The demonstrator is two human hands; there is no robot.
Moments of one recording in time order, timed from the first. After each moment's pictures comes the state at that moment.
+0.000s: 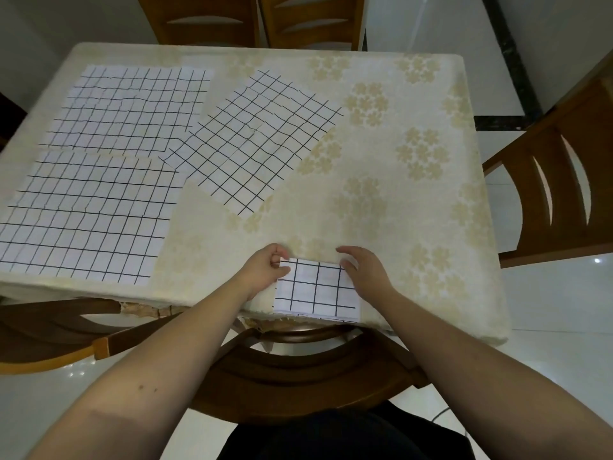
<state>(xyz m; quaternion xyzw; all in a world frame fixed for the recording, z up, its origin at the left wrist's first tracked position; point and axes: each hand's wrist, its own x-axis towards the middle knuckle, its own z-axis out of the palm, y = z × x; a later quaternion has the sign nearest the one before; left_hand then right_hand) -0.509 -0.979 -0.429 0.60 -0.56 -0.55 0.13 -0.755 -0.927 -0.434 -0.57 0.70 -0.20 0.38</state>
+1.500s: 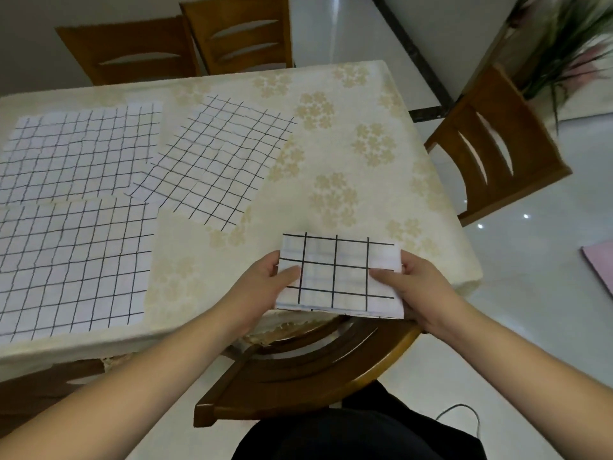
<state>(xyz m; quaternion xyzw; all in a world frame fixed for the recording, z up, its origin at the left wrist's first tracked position) -0.503 -0.913 -0.286 0.47 -0.53 -0.69 0.13 -0.731 -0.805 -0.272 -0.19 0.65 -0.47 0.57</state>
